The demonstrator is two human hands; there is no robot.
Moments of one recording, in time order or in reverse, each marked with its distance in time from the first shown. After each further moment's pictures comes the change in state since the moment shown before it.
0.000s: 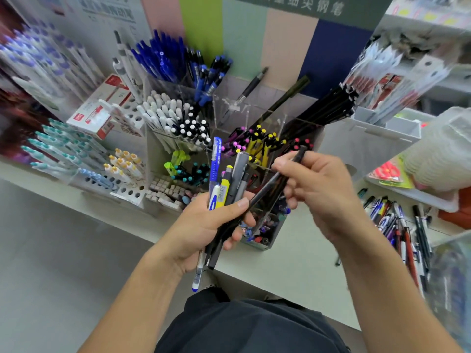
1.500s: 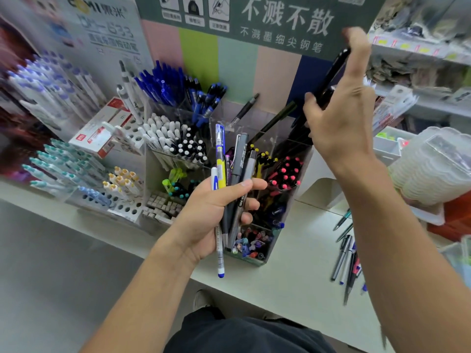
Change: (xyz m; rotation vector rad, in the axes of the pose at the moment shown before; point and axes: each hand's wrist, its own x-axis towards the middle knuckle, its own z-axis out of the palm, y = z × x) left_hand 0.019 0.031 0.021 -0.084 0.039 0.094; right_hand 0.066 -0.075 -0.022 -0.750 0.512 -0.694
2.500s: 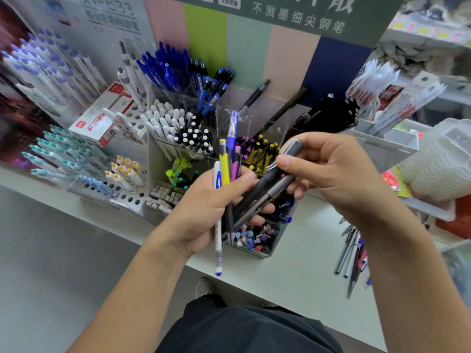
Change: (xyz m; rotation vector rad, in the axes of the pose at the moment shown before) left_hand -0.004 0.004 -0.010 0.034 -0.076 0.052; right_hand -0.063 -0.009 -0.013 0.729 -0.678 0.410
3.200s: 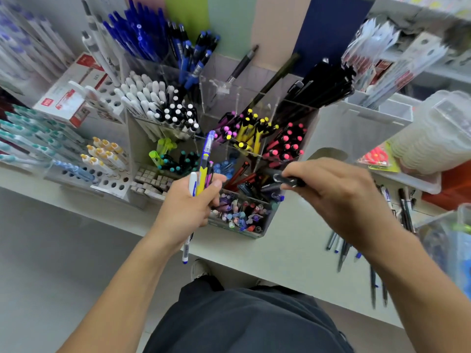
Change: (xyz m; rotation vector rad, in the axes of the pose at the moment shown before) left_hand 0.007 -0.061 -0.042 0.297 0.299 -0.036; right_hand -0.044 0.058 -0.020 -1.074 0.078 -0.672
